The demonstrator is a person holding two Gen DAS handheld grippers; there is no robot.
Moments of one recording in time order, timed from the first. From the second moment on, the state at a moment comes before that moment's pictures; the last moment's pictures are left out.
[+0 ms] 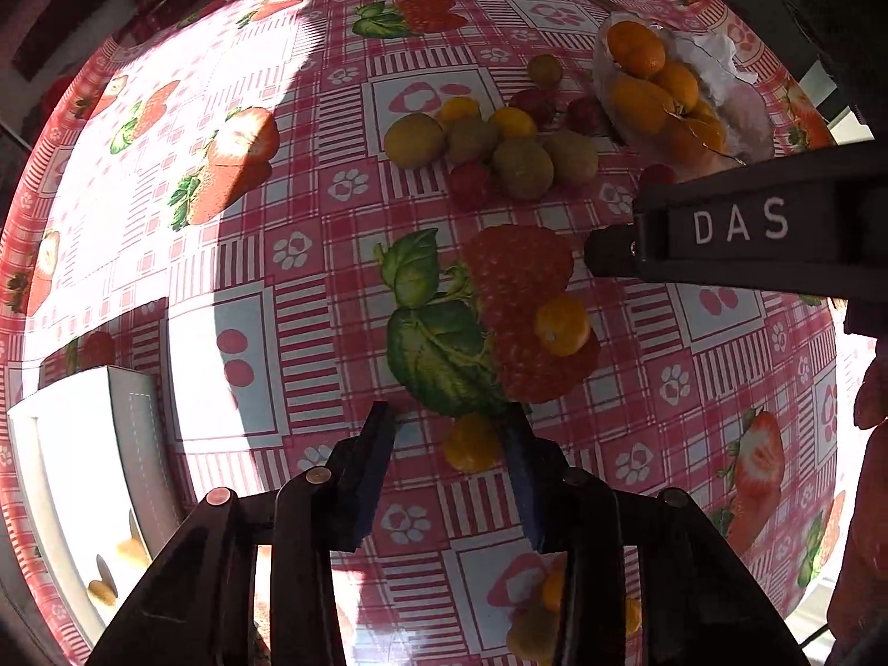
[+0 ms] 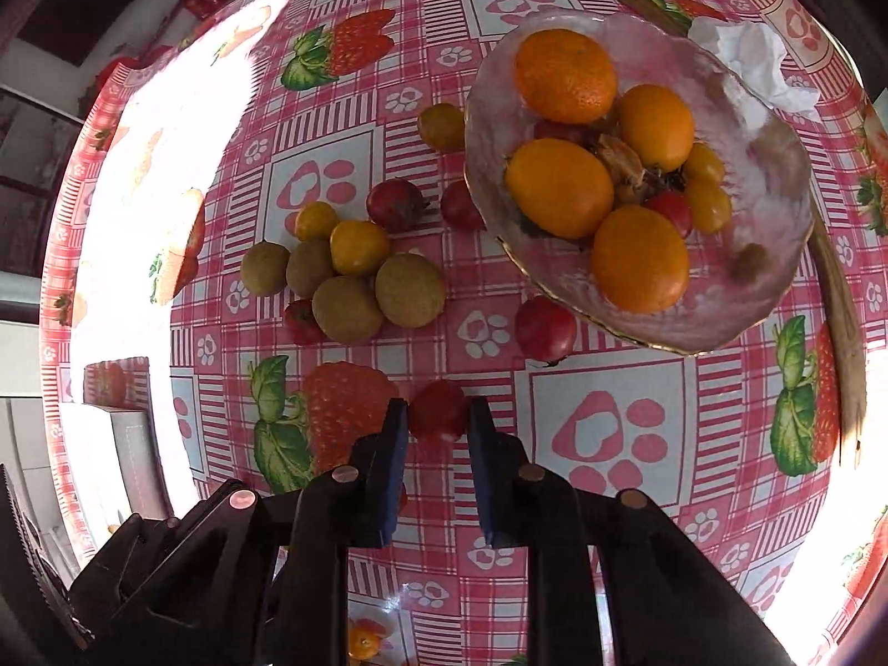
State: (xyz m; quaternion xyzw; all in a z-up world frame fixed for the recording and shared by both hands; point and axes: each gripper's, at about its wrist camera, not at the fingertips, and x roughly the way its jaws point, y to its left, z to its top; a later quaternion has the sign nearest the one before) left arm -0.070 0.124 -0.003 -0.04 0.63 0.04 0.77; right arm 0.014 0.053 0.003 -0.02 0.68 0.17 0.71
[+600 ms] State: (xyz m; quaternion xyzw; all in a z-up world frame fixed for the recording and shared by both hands) left arm -0.123 0.158 0.028 -0.10 0.63 0.00 0.77; right arm -0.064 -0.014 0.015 0.03 0.71 0.15 0.69
